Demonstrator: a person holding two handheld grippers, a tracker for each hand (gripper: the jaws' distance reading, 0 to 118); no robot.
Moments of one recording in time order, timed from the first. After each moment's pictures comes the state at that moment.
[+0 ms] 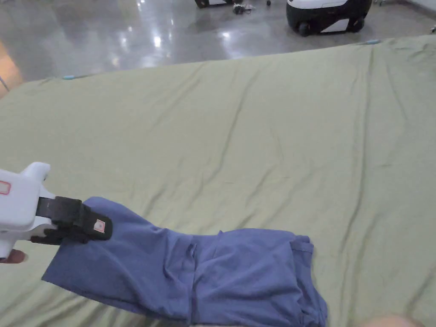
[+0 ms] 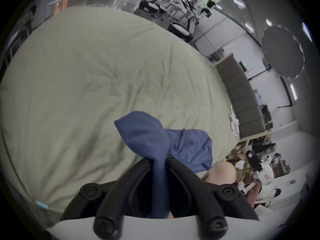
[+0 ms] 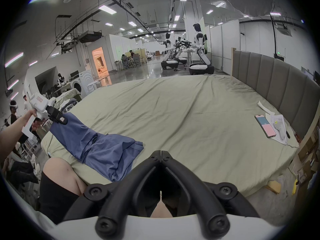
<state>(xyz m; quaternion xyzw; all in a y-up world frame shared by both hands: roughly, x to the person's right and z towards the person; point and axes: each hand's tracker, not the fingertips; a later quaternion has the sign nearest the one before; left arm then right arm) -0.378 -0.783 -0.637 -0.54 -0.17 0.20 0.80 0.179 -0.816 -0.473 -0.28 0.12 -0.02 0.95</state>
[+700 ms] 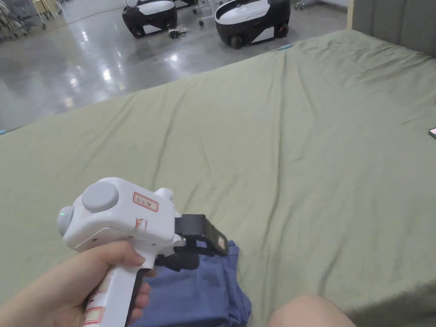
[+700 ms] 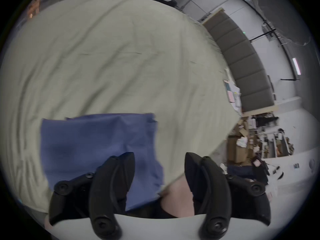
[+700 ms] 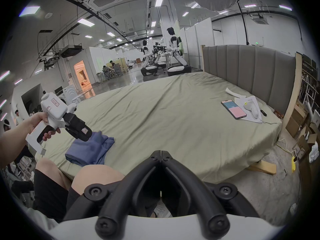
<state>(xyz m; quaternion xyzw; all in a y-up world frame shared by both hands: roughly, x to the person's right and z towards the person) -0.102 -0.840 -0.673 -0.61 -0.26 0.16 0.73 0.278 -0.828 -0.408 -0.27 0.03 -0.07 0.96</state>
